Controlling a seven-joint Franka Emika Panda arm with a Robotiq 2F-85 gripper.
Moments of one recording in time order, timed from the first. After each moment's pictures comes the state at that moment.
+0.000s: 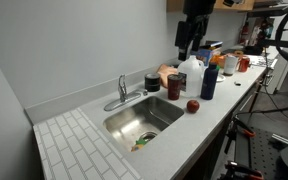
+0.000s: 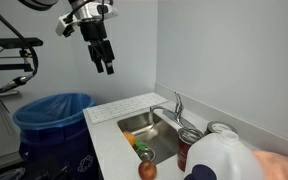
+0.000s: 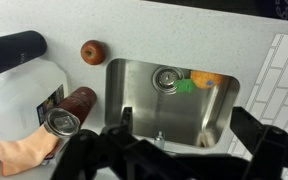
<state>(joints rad) 0.02 -0.53 0.23 -2.41 -0.05 1.99 0.37</state>
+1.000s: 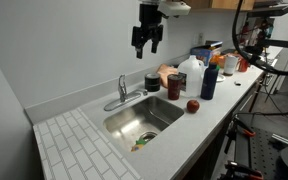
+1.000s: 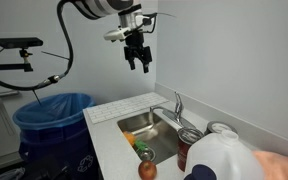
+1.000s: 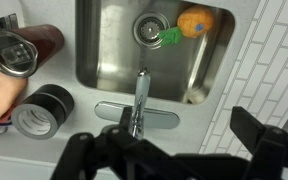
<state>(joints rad) 0.02 -0.07 0.13 -2.05 -0.07 2.15 0.26</state>
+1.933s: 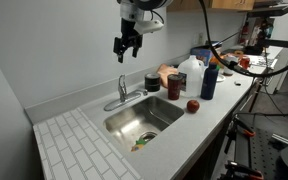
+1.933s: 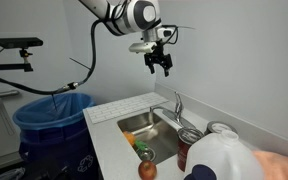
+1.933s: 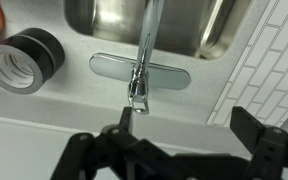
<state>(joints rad) 0.02 0.21 0.09 -1.82 -0.13 2.31 0.22</state>
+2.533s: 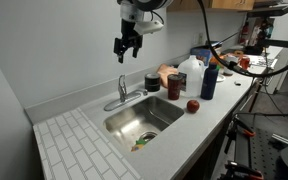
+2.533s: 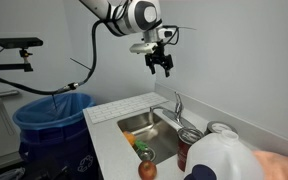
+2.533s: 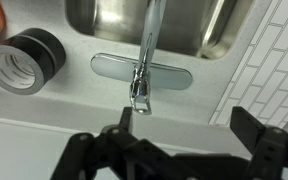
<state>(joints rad) 0.02 0.22 0.08 -1.81 -0.13 2.31 0.22</state>
